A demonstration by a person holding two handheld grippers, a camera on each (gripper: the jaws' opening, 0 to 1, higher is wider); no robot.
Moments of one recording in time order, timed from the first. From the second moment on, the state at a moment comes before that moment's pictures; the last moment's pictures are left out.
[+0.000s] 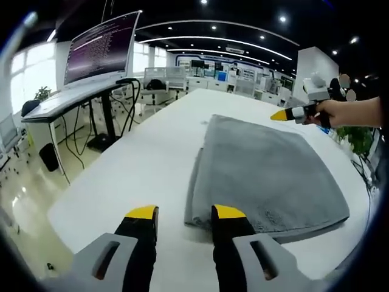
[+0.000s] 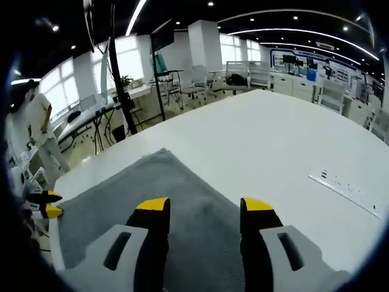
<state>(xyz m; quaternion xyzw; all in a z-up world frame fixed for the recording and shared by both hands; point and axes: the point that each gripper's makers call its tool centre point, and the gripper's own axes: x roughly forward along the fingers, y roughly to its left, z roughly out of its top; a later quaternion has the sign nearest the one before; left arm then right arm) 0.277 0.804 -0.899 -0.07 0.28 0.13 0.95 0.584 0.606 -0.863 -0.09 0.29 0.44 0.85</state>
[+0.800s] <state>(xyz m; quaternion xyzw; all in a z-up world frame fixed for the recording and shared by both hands) 0.284 0.794 -0.905 -0.07 0.31 0.11 0.94 0.610 0.497 -0.898 -0.10 0.33 0.34 0.87</state>
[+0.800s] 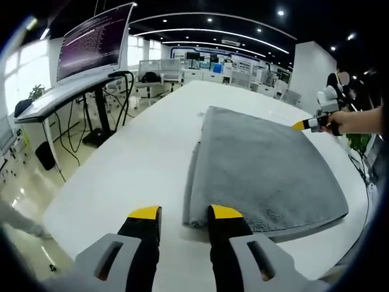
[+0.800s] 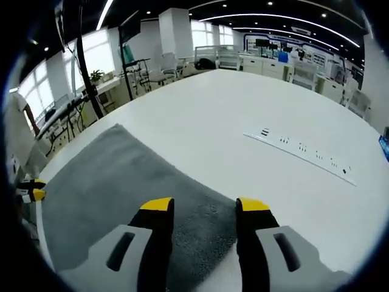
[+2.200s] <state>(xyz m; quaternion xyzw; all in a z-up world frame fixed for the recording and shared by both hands) 0.320 0.723 -0.912 0.02 0.35 -0.02 0.94 0.613 0.403 -0.915 -0.16 0.33 0.32 0.87</state>
